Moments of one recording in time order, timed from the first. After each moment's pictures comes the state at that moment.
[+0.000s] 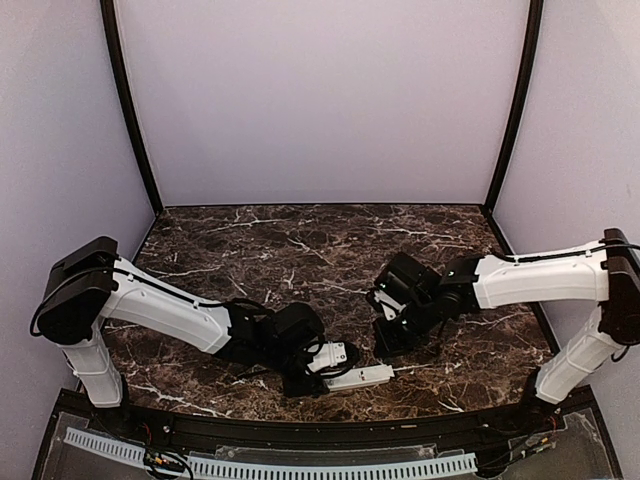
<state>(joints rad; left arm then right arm) -1.19 1.80 0.95 -0.17 0.15 0.20 1.01 1.52 0.95 -0.62 -0.17 0.67</state>
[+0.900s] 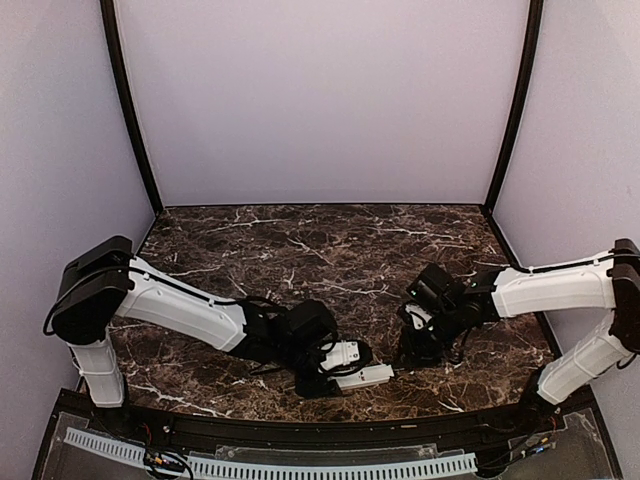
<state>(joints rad) -1.19 1.87 1.05 -0.18 0.19 0.22 0.85 1.42 0.73 -0.56 -0.31 0.74</state>
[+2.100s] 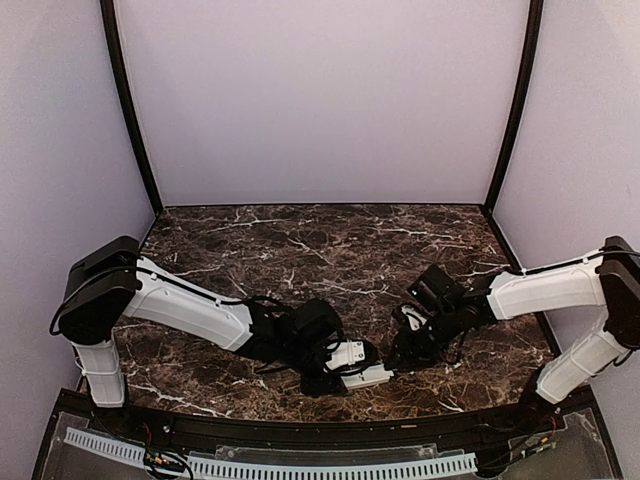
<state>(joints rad) -1.19 1.91 1.08 -0.16 0.21 0.24 0.82 1.46 0.68 -0.41 -0.44 0.74</state>
